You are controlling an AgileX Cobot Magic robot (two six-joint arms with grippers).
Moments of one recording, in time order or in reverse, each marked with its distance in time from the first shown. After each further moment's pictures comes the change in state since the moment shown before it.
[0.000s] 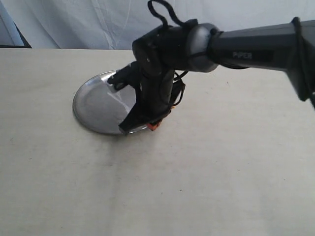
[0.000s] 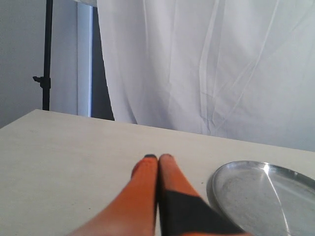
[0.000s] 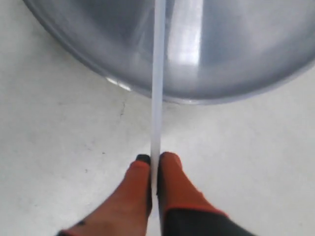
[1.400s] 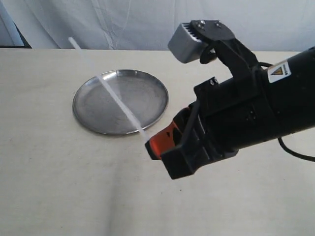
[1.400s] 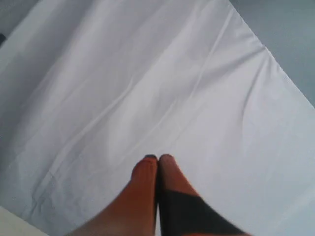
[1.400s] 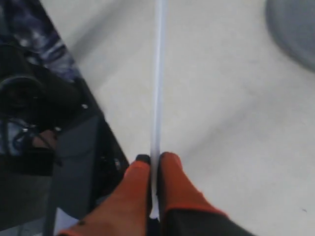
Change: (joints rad) left arm 0.000 0.000 -0.023 0.203 -0.425 -0.919; right arm 0.000 -0.931 0.690 0.831 -0.160 -0.472
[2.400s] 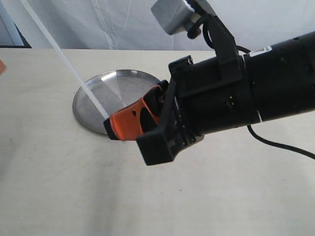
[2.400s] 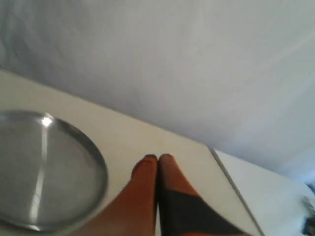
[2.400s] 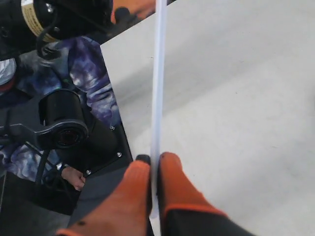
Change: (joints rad) left arm 0.000 0.614 -0.299 1.047 -0.284 -0.830; right arm 0.000 0.050 0.002 0.406 -0.073 -0.442
